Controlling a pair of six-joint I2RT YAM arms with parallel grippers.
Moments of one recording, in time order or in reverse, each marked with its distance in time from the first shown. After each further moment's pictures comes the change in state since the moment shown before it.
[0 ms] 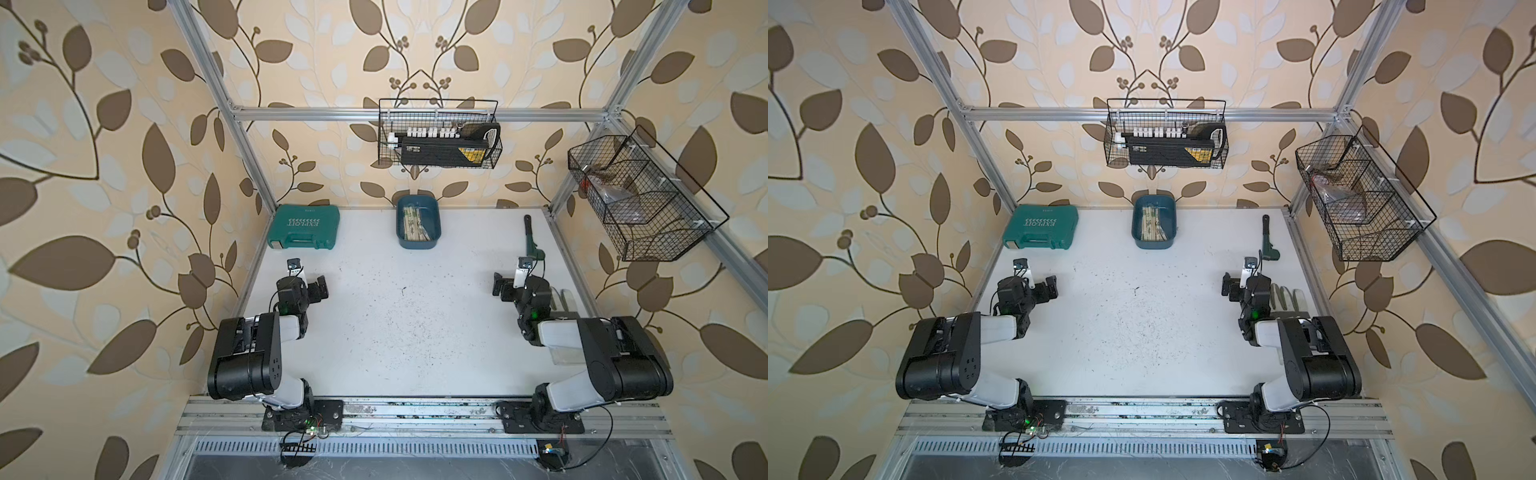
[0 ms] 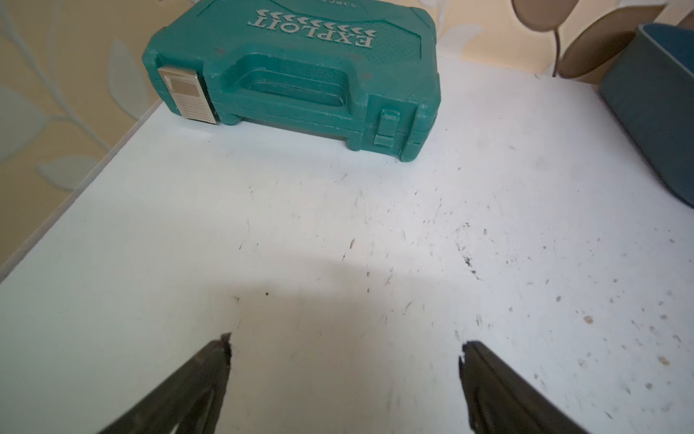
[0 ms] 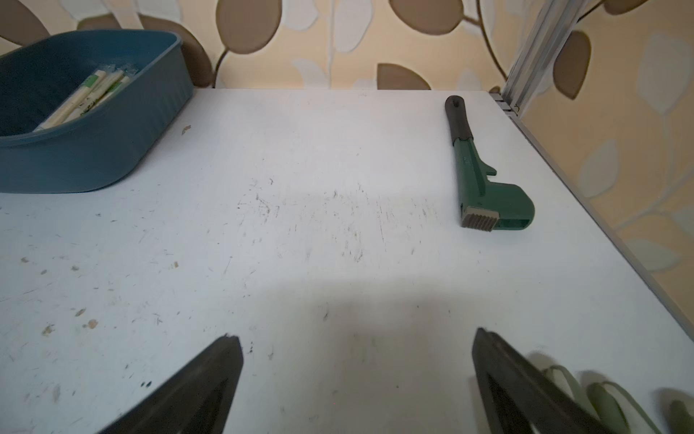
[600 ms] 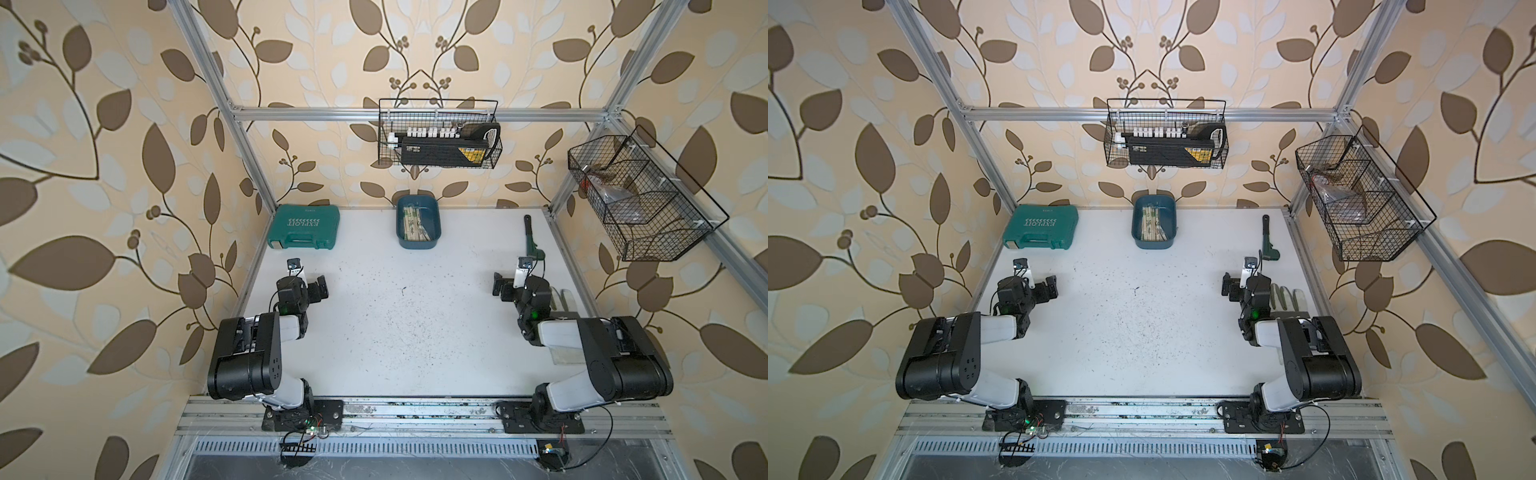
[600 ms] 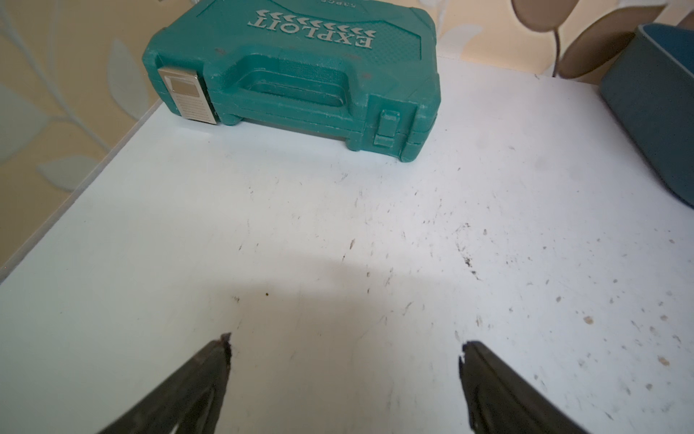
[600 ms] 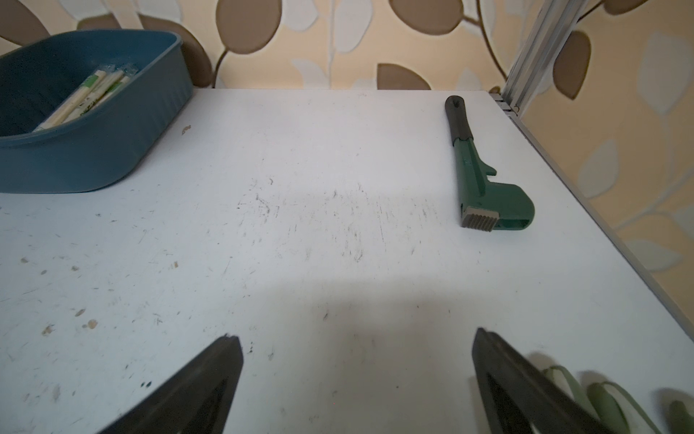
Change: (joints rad) left arm 0.000 0.000 0.002 -0.001 0.000 0.000; right arm 0.000 0.000 0.001 -0.002 0.000 0.000
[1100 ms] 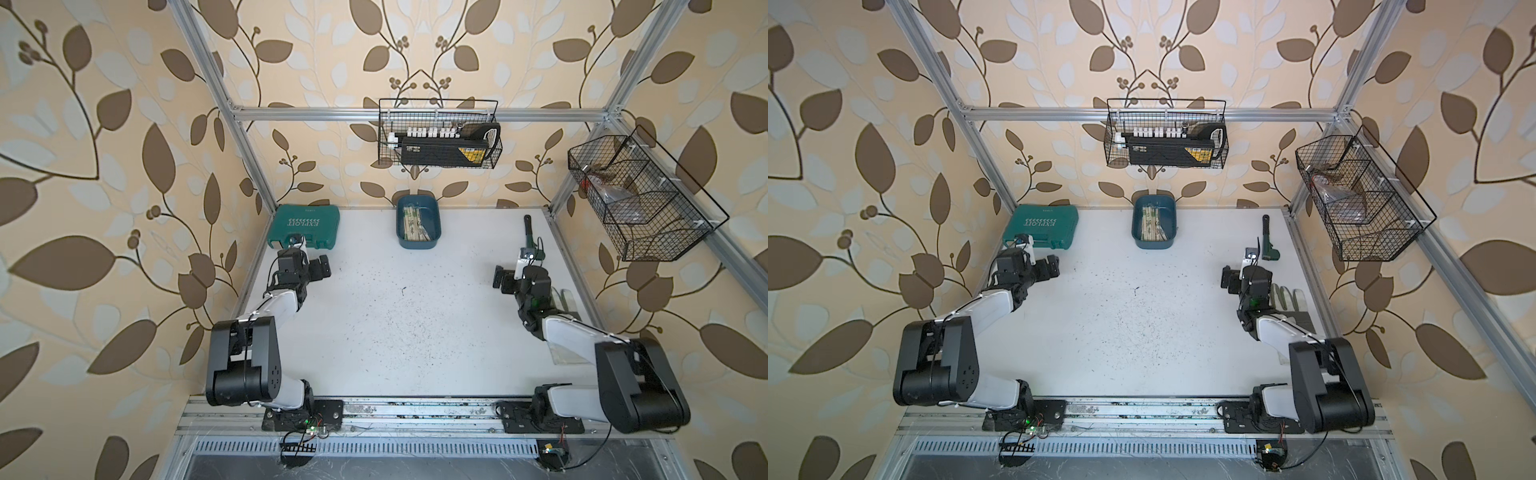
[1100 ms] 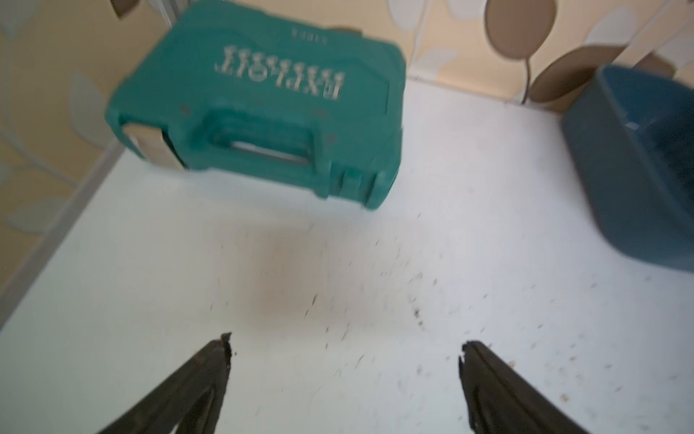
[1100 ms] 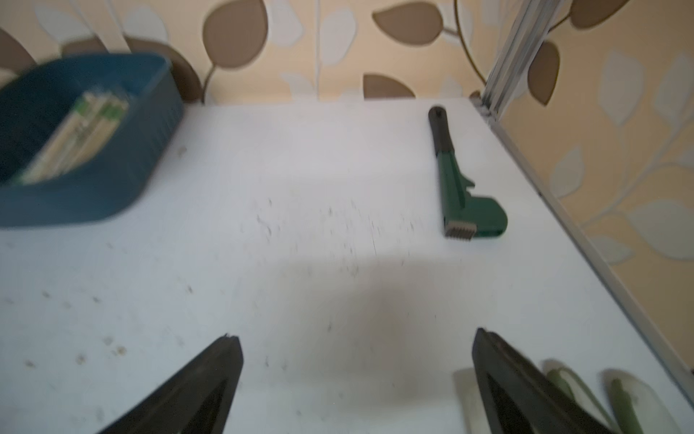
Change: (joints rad) left arm -0.102 -0.090 0.403 -0.534 -0.020 -0.087; right arm 0.060 -0.229 0.226 -0.454 0.116 0.150
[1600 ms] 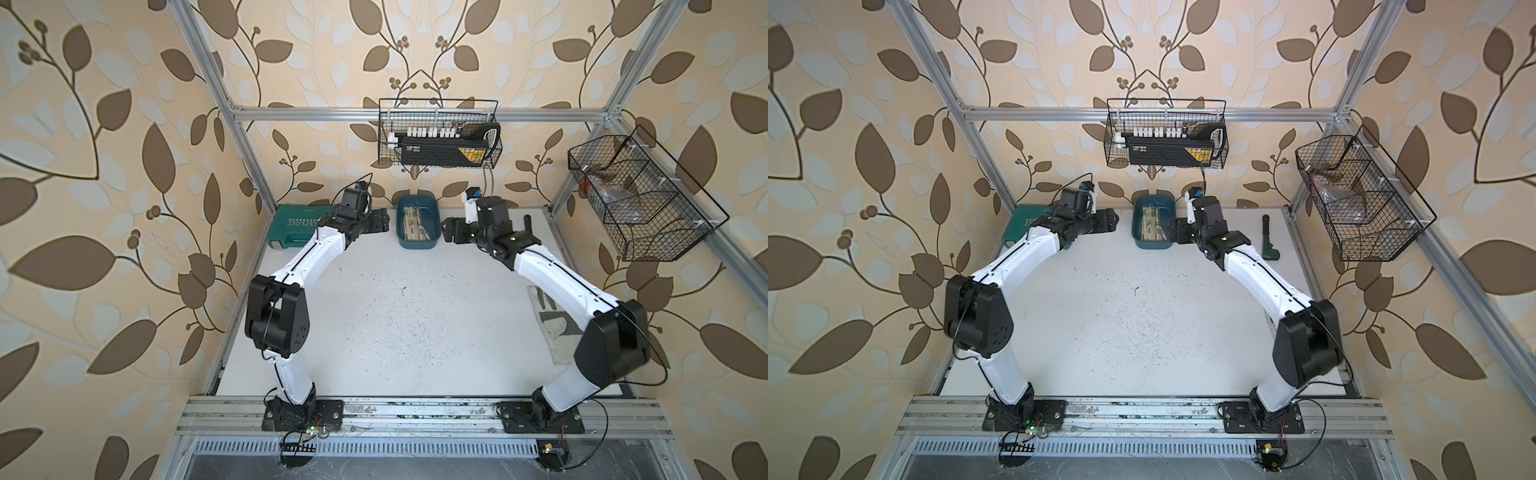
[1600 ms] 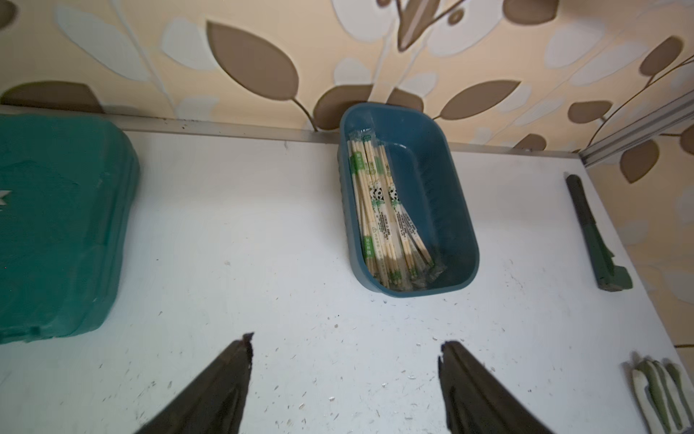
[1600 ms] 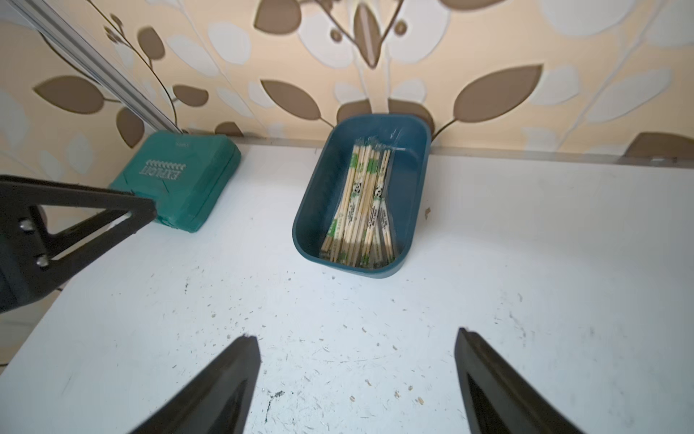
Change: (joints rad) left arm -0.369 0.476 0.857 -0.542 0.024 -0.181; right arm 0.296 0.442 0.900 -0.694 -0.254 0.108
